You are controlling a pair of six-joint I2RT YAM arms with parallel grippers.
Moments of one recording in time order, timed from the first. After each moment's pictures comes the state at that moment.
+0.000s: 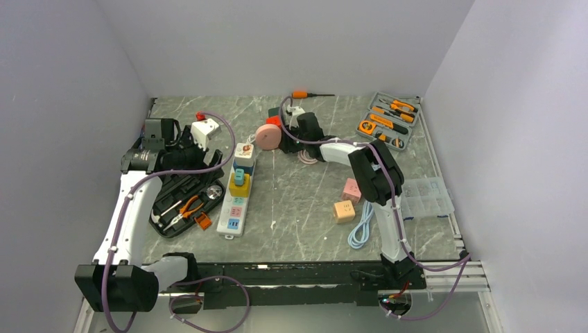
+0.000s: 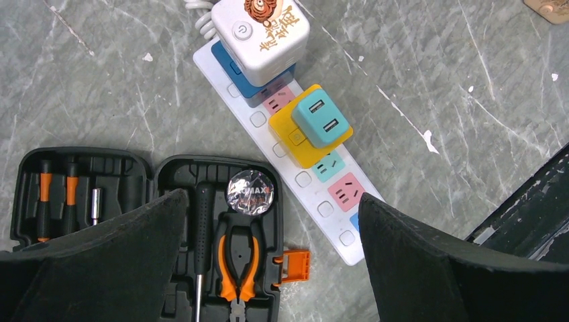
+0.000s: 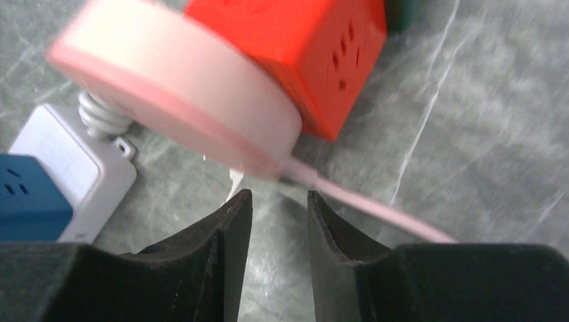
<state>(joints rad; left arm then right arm) -0.01 1.14 1.17 -0.88 0.54 0.52 0.54 2.23 1.50 0.18 -0.21 0.22</state>
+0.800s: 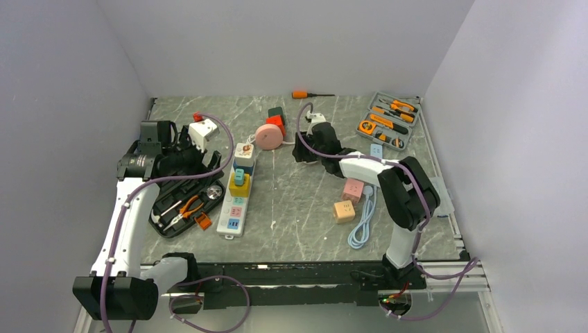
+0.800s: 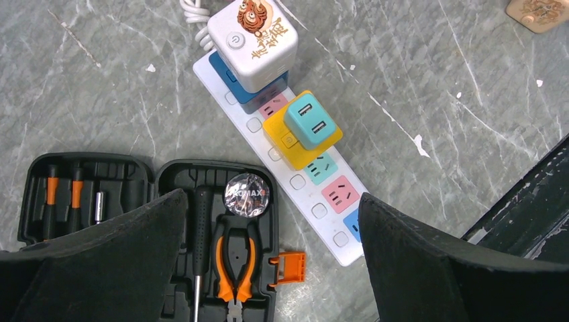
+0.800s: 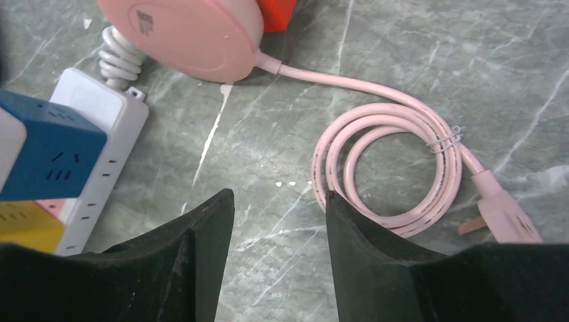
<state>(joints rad) -0.01 1.08 1.17 -0.89 0.56 0.51 0.55 1.83 1.09 0.19 -0.03 0.31</state>
